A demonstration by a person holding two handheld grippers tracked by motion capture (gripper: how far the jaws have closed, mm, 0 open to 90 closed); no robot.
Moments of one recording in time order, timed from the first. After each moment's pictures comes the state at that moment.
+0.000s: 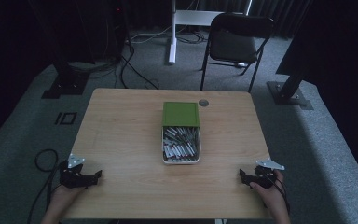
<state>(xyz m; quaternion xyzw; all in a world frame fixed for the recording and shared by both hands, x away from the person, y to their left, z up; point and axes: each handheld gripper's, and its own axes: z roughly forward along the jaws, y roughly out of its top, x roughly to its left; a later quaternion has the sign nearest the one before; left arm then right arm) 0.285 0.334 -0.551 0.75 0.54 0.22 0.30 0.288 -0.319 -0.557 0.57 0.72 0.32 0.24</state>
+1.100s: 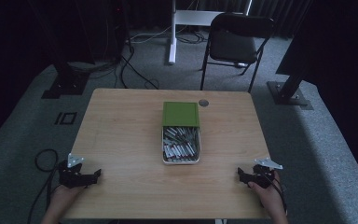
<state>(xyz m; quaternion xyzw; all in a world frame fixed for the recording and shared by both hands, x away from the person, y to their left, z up) 0.285 0.336 -0.551 0.75 0.55 0.23 0.30 0.290 -0.311 -0.555 0.59 0.70 0.32 0.24</state>
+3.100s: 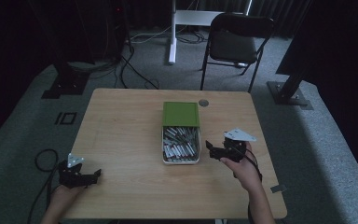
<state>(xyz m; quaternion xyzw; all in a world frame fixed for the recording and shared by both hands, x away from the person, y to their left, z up) 0.285 0.336 -0.551 0.75 0.55 0.23 0.30 0.331 -0.198 -0.449 0.45 0.74 0.43 0.25</state>
